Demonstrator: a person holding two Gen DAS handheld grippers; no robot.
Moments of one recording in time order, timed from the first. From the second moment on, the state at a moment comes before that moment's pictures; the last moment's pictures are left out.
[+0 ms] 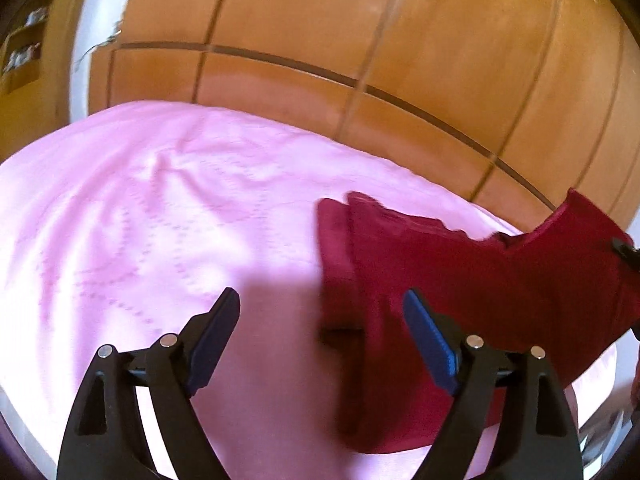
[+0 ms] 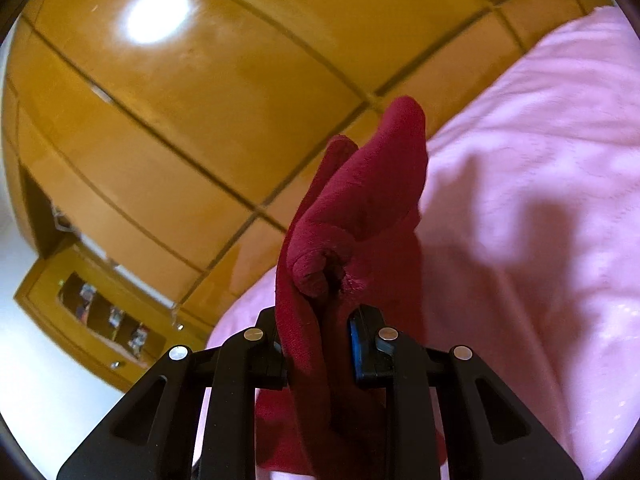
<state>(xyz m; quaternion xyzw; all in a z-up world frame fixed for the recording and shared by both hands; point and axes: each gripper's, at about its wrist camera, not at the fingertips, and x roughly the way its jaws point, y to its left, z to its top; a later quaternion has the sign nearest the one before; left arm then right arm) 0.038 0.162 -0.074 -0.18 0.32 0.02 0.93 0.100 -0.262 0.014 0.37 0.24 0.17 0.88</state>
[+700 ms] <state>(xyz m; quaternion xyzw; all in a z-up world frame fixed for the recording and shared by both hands) 0.017 0.217 -0.098 -0.25 0.34 0.08 0.91 0.127 -0.018 -0.032 0.14 0.36 0.27 0.88</state>
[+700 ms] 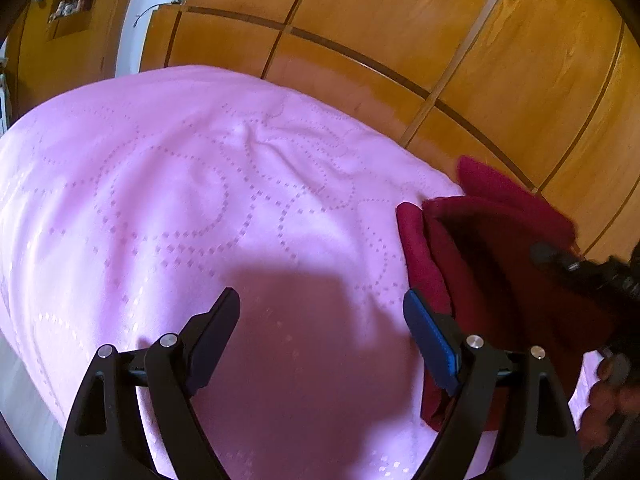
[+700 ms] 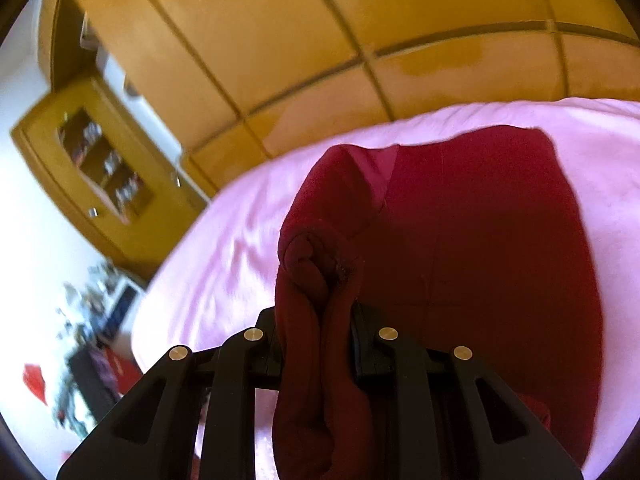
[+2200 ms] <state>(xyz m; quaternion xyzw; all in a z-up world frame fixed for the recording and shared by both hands) 0.050 0.123 -0.083 -0.21 0.41 -0.16 0.87 0.070 -0.170 -0.073 0.16 0.36 0.07 0.92</state>
